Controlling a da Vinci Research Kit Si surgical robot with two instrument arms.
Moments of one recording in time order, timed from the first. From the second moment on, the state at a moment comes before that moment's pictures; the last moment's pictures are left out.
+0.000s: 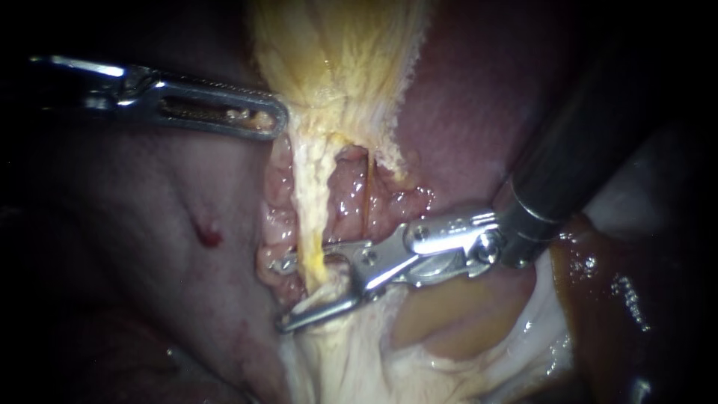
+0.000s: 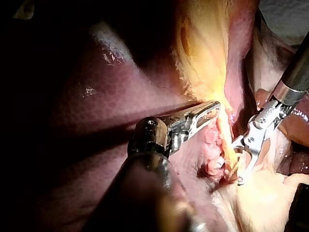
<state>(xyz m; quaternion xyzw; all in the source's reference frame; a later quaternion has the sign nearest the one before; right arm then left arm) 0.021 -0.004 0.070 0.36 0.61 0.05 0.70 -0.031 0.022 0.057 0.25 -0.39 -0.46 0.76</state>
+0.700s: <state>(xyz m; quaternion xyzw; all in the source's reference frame) 0.020 -0.006 0.068 0.38 0.62 0.02 0.69 -0.030 0.022 0.058 0.25 -0.39 -0.46 0.76</state>
